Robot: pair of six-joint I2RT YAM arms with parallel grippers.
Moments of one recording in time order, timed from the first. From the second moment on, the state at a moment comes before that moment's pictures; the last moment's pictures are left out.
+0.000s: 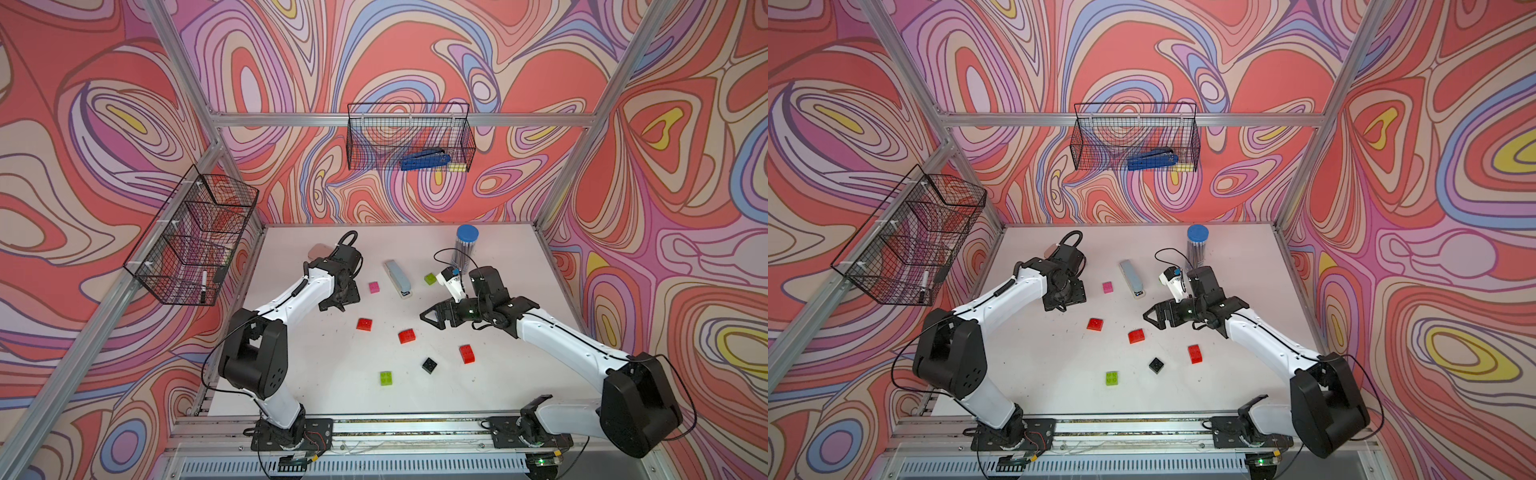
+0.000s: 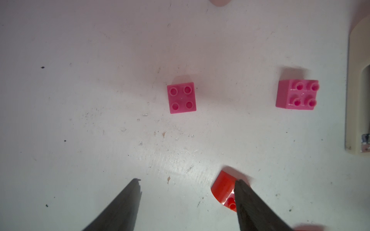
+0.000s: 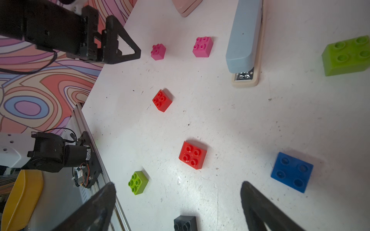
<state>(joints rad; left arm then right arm) -0.35 1.68 1.26 -0.88 -0.21 -0.64 0.46 1.33 0.84 -0.30 -0.57 0.20</state>
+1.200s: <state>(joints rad) -0.24 1.93 1.32 -0.73 -0.13 -0.47 0.57 1.52 0.97 -0.22 -0.52 0.25</state>
